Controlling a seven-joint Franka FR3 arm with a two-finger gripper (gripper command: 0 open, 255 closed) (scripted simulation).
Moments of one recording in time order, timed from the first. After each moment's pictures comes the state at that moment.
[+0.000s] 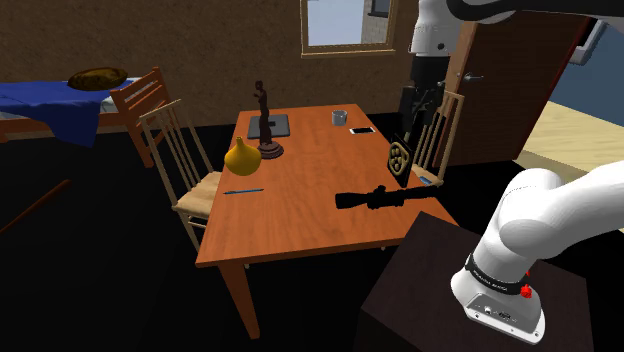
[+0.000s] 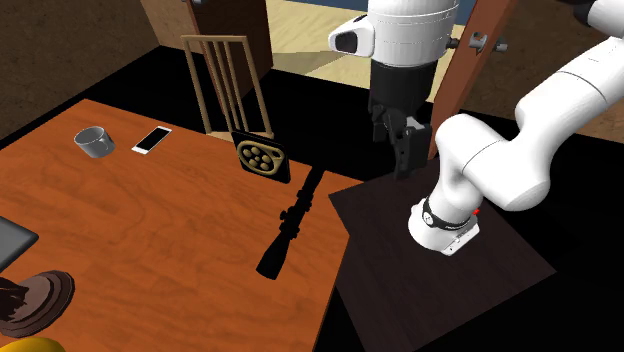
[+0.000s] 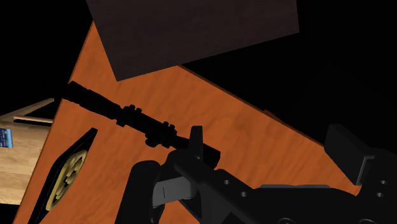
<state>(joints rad) -0.02 -0.80 -0.06 -2.31 0.07 1.43 0.16</state>
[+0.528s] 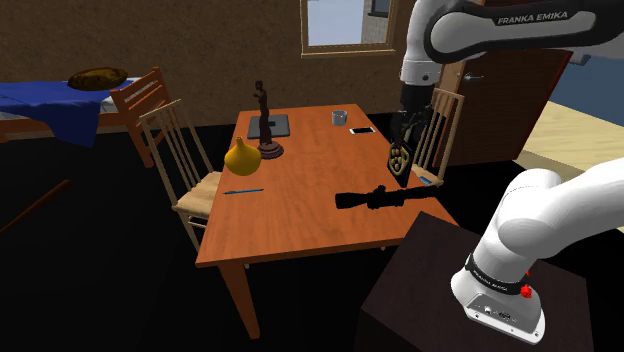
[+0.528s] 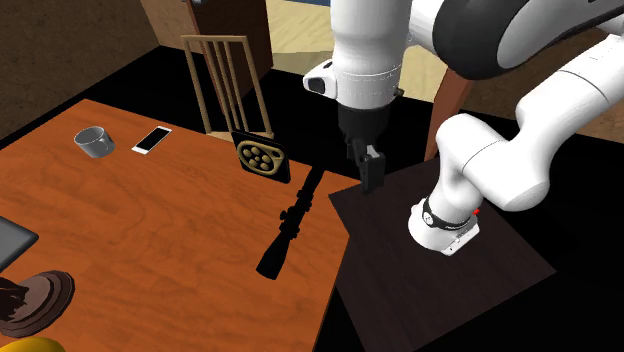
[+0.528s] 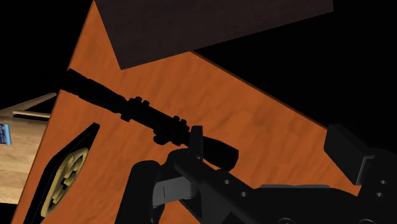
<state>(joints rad) -0.04 -0.75 -0.11 -2.46 0.01 1.64 0.10</state>
